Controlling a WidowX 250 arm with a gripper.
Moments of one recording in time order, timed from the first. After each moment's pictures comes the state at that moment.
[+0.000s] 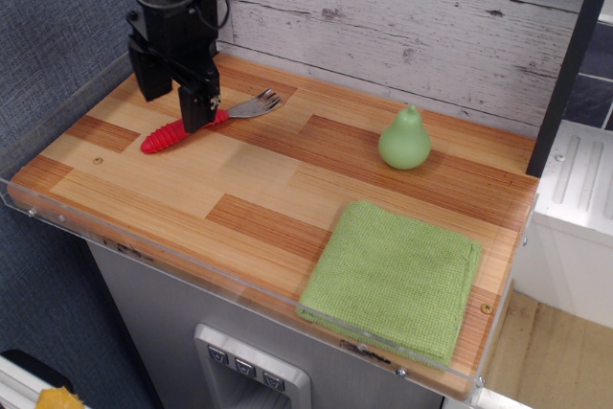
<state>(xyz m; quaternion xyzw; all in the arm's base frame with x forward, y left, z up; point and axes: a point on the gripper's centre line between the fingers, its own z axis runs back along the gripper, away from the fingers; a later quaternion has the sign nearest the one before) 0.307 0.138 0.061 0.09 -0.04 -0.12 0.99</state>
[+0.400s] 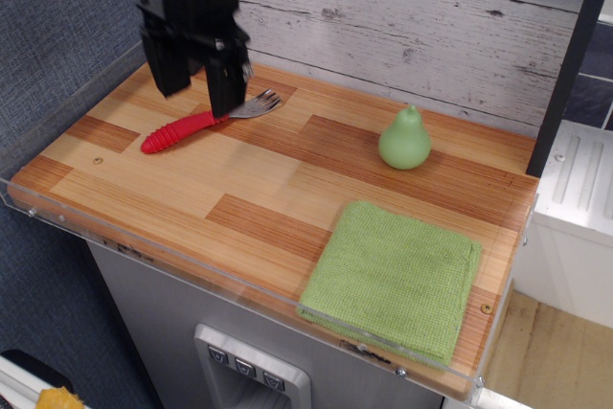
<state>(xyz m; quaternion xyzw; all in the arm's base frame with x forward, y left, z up) 0.290 0.105 0.096 0.01 -0.01 -0.05 1.00</state>
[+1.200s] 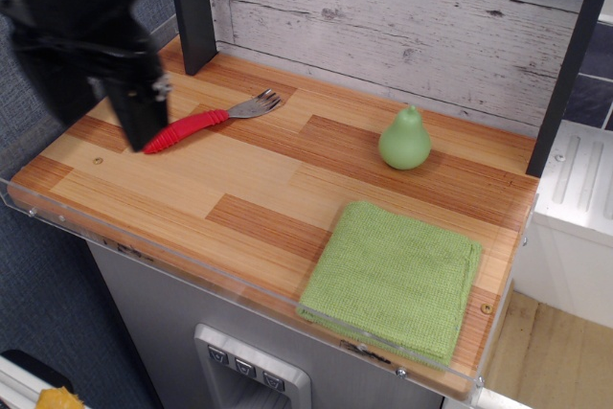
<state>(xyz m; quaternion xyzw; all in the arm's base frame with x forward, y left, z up) 0.187 0.082 0.156 0.02 -0.09 0.00 1.00</state>
